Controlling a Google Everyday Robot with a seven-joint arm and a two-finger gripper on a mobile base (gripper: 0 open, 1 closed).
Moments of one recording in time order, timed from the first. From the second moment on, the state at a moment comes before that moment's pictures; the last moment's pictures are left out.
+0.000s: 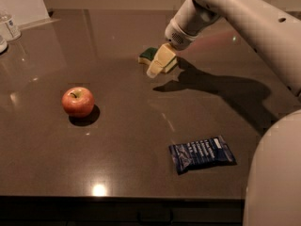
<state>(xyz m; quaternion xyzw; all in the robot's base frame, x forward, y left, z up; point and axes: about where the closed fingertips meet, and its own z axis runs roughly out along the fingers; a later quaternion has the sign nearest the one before) 0.694 -0.049 0.863 -0.52 0.81 0.10 0.25</state>
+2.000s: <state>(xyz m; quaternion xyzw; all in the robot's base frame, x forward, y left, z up) 0.702 -0.068 0.848 -0.52 0.82 0.12 0.21</state>
